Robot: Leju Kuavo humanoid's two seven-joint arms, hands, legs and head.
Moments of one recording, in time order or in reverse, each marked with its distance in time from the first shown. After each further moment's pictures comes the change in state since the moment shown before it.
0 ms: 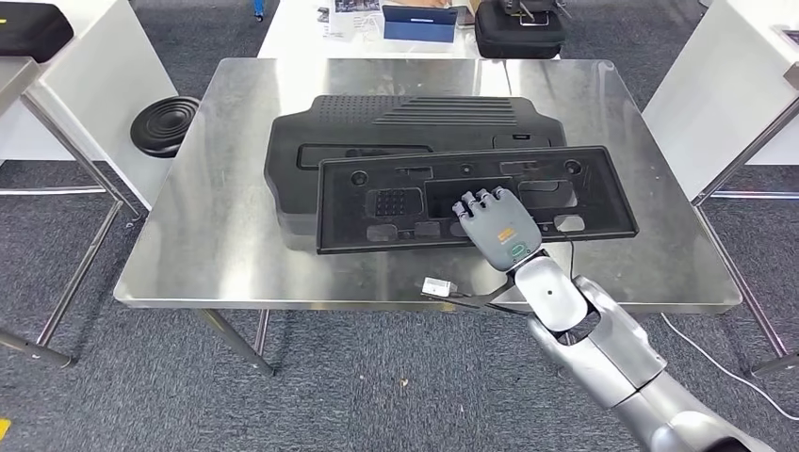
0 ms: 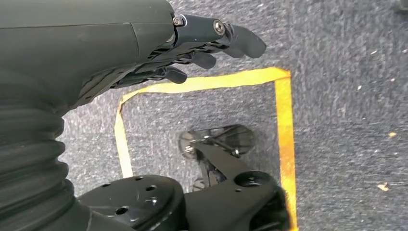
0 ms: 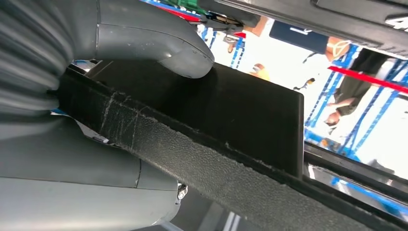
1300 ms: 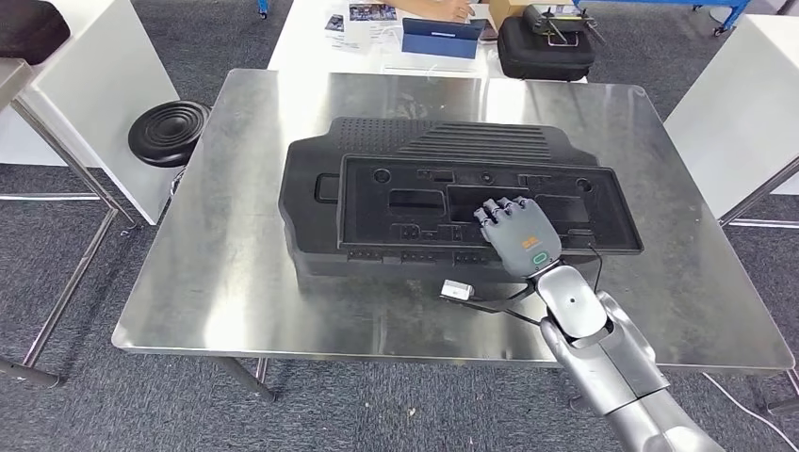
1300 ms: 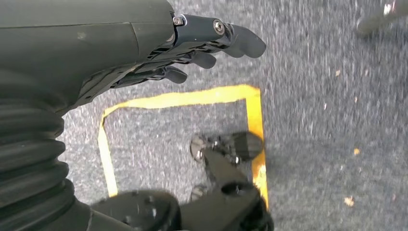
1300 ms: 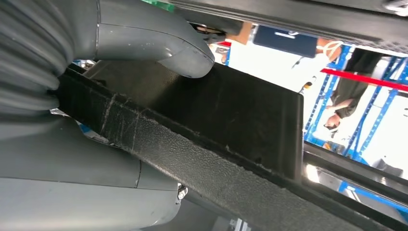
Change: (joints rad) left arm -0.007 0.003 0.003 0.000 -0.014 -0.010 0.006; right arm 0.084 0.077 -0.233 0.111 -0.051 -0.170 -0.187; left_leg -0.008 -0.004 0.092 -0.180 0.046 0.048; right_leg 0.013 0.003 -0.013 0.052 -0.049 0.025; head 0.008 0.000
